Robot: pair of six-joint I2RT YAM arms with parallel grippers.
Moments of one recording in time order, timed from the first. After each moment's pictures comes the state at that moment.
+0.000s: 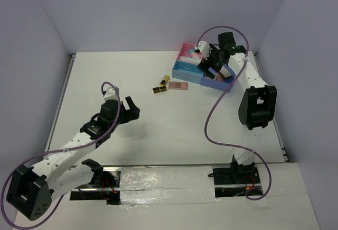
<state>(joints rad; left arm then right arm) -0.50 0.94 0.55 -0.16 -0.26 -0.66 0.11 1.97 1.80 -0.74 -0.26 -0.91</state>
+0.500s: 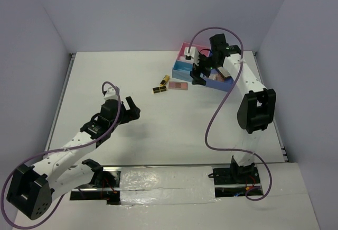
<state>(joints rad) -0.49 0.96 0.55 -0.15 -0.24 -0.66 0.19 1.91 1.80 -0.92 -0.66 -1.06</state>
